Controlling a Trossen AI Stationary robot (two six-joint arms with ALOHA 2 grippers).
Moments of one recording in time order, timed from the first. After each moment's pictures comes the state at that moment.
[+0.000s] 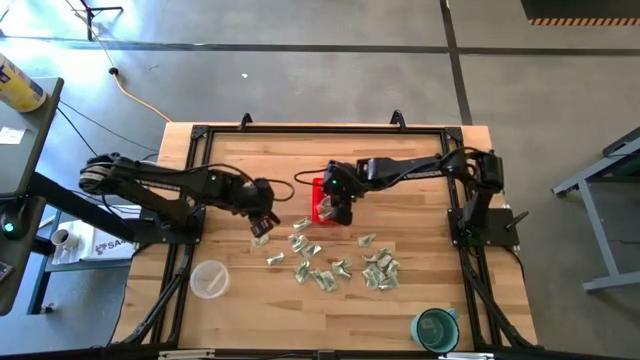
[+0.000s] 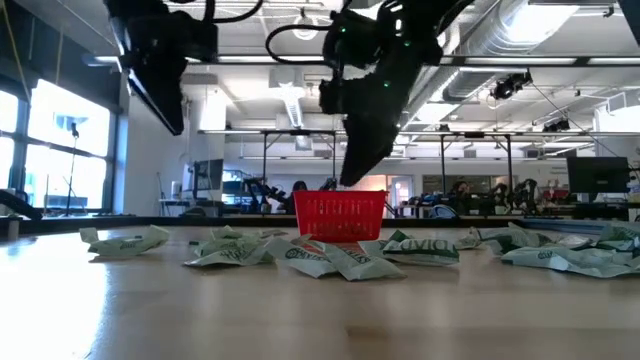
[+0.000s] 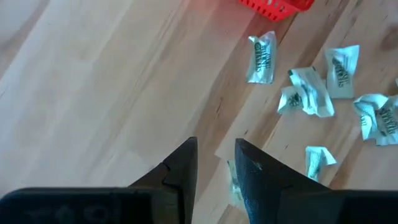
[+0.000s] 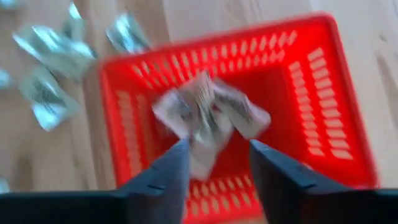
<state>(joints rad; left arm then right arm) -0.08 1.25 0.98 -0.94 -0.25 -0.57 -0.16 1.84 1.31 -0.56 -0.03 0.06</state>
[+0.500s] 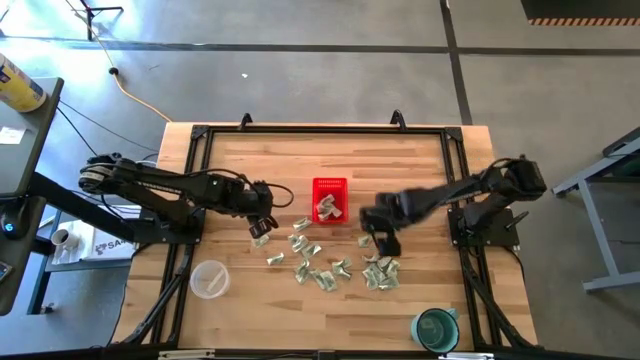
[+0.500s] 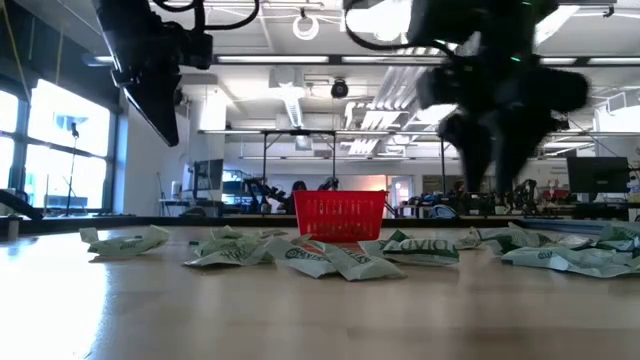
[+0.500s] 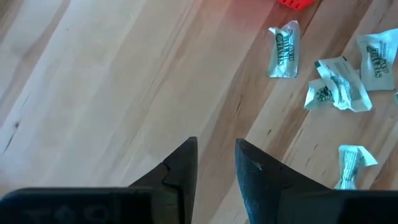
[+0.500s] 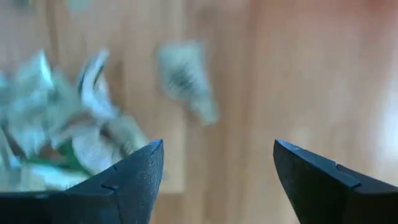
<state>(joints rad) -0.10 1.24 0.92 -0.91 -0.33 -0.53 0.13 1.56 0.96 -0.77 0.05 0.12</state>
